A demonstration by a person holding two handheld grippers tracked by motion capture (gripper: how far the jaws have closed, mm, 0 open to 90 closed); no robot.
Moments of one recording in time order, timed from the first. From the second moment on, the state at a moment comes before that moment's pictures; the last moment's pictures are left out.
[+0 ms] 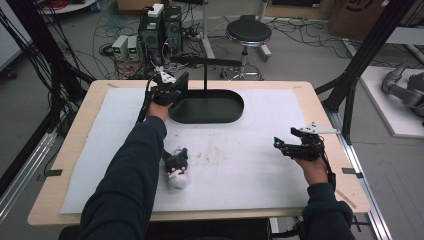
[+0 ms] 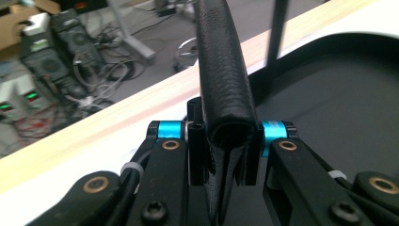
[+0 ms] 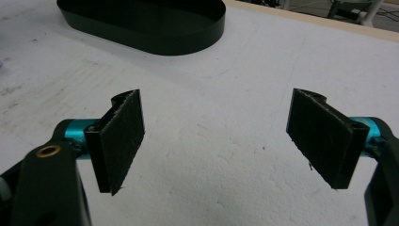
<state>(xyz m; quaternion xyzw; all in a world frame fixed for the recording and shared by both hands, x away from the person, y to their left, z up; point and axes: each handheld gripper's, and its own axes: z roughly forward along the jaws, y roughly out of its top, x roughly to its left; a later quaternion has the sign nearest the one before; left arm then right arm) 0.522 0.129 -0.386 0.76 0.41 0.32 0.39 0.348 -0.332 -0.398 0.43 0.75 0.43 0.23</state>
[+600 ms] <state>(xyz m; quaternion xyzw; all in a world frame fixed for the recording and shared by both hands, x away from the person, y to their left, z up) 0.501 0.125 -0.386 0.75 0.42 0.25 0.44 0.347 -0.330 -0.397 0.43 0.76 0.44 0.23</state>
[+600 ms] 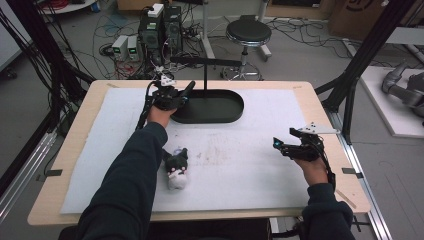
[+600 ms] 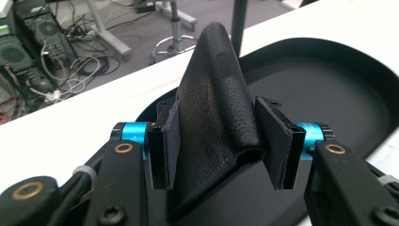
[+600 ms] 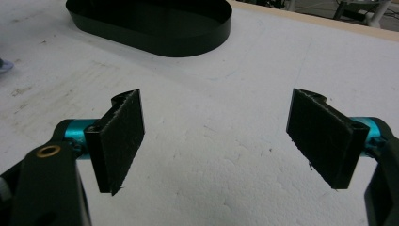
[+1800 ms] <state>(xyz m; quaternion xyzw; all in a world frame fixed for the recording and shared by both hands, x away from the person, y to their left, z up) 0.435 0.169 -0.367 0.70 0.44 0.24 0.51 0.349 -0.323 -0.399 0.42 0.77 0.43 0.23</state>
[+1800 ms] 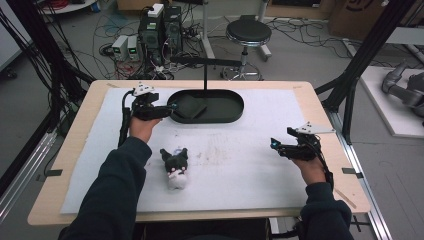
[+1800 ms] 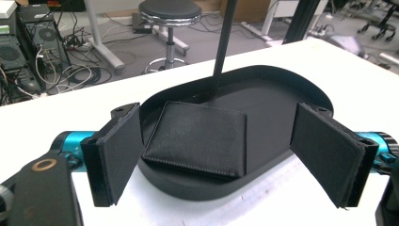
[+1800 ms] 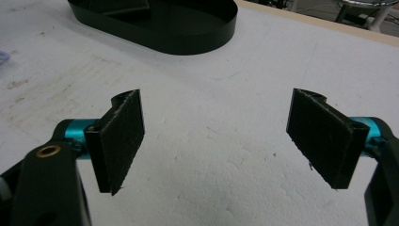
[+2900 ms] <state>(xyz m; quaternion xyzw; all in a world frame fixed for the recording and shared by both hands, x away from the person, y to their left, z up) 0.356 0.214 -0.411 0.70 0.48 0.20 0.48 0.342 -0.319 -0.400 0.42 0.77 0.42 0.24</state>
